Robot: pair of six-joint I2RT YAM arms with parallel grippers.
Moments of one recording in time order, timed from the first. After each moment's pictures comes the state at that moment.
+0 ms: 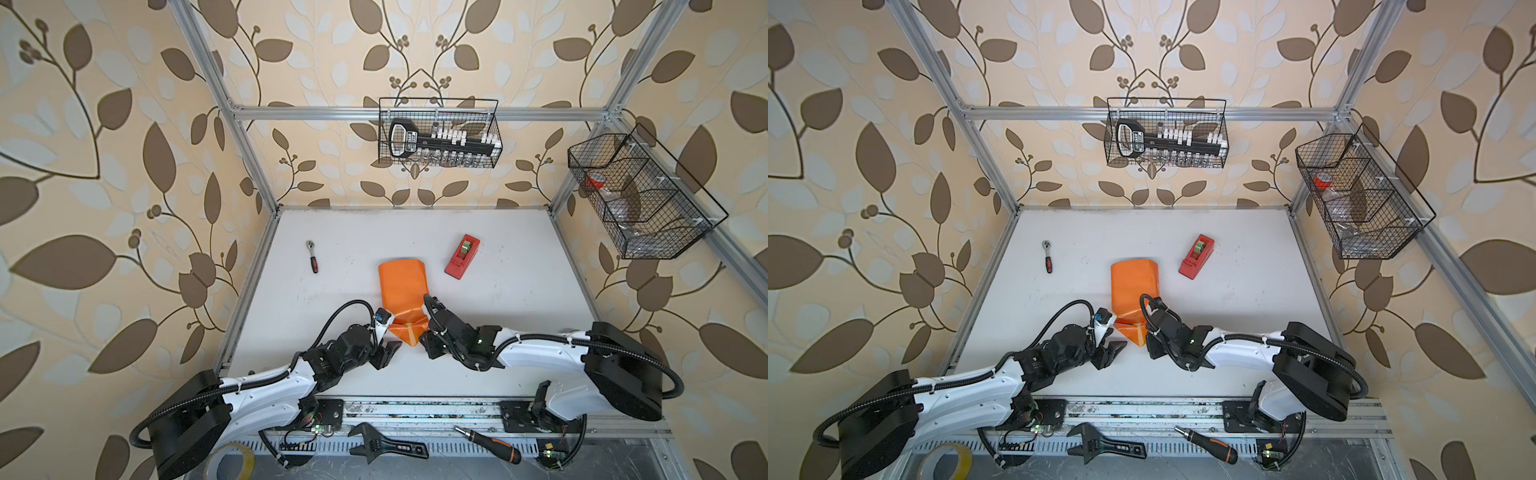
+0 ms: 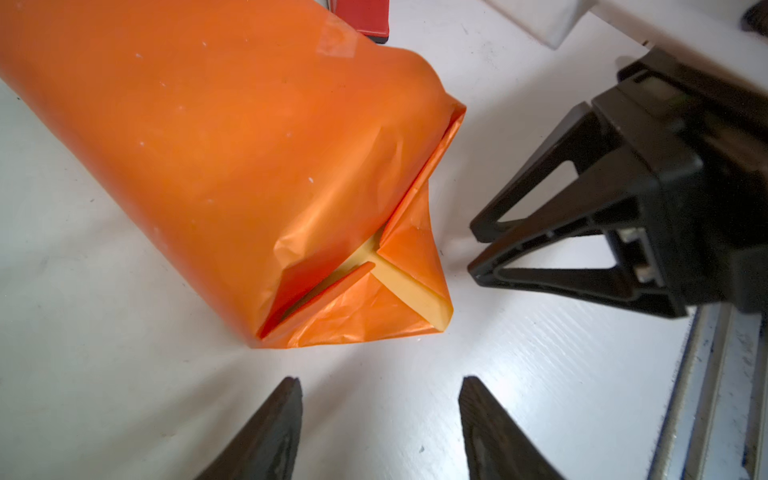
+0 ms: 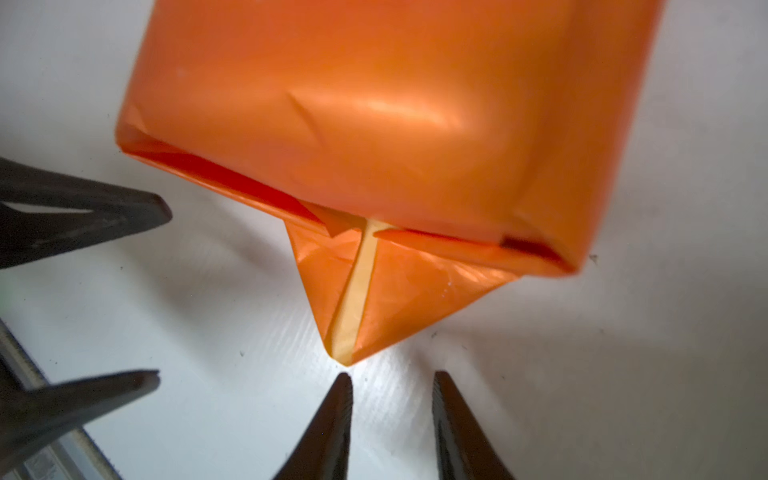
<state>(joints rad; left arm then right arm) -0.87 0.98 0.19 0.22 0.00 -0.23 0.99 1.43 0.59 -0.07 0.13 0.62</state>
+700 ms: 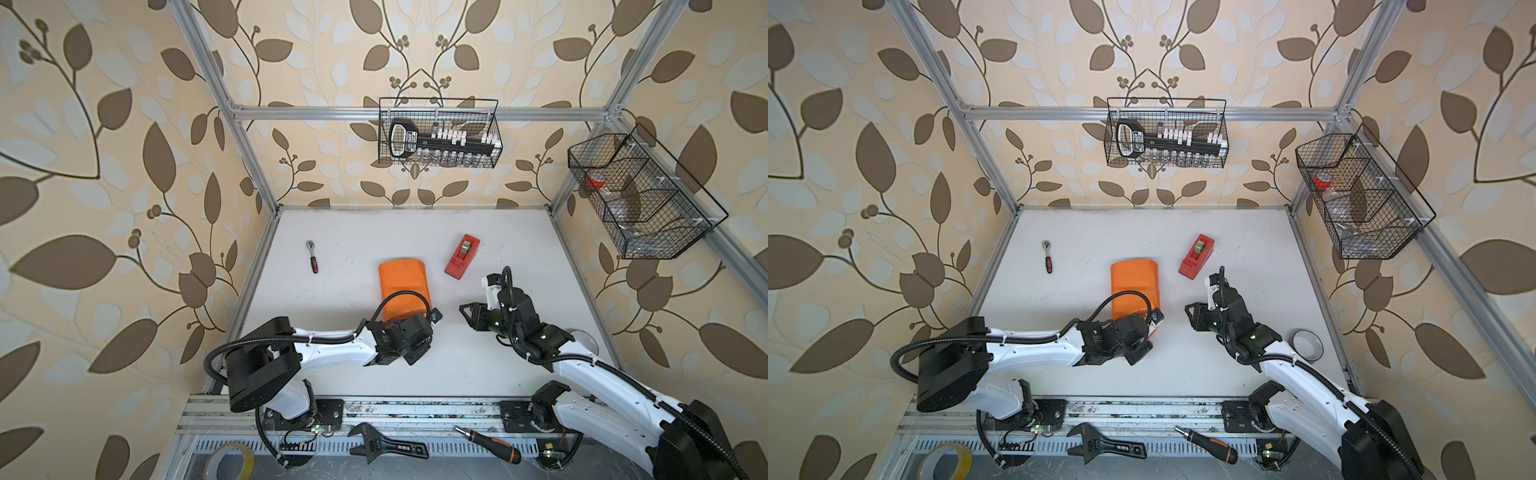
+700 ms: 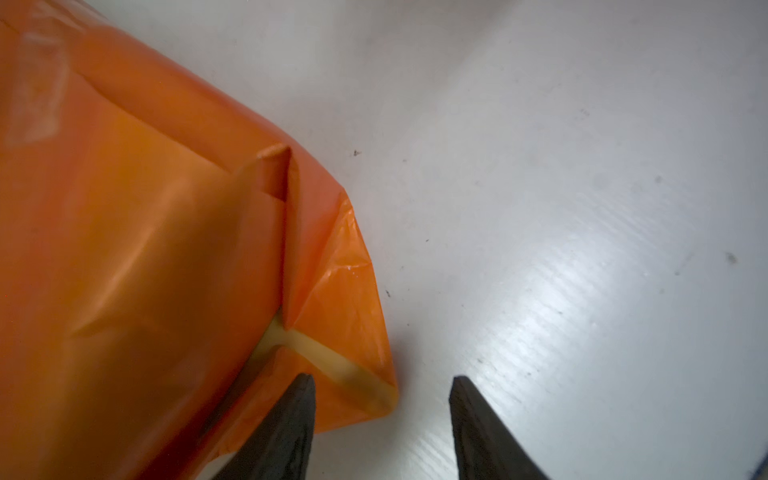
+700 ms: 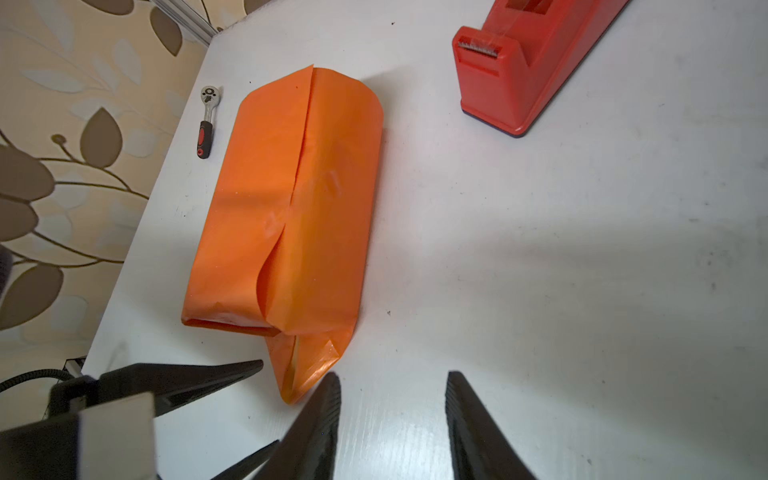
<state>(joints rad) -1.09 1.53 0.76 -0.24 -0.22 -0.15 0.49 0.94 0.45 -0.17 -0.08 0.56</state>
